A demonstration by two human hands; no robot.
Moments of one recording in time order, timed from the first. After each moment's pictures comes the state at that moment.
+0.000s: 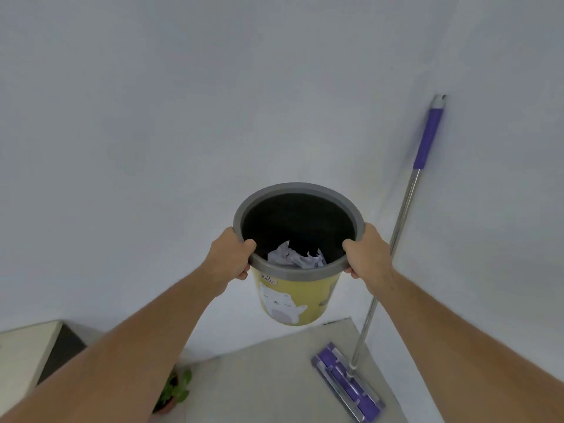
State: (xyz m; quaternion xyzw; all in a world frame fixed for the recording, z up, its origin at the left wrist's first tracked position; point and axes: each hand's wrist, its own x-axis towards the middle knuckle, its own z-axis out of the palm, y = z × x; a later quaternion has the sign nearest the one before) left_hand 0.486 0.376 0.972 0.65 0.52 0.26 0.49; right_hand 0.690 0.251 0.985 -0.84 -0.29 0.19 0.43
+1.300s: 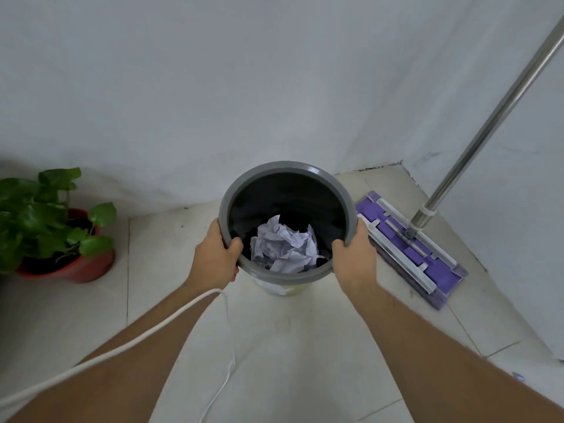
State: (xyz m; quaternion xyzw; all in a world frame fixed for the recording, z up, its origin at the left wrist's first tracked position) left_hand 0.454 0.387 0.135 0.66 0.55 0.22 0.46; right_hand 0.649 0.269 0.151 -0.87 -0.21 0.24 0.38
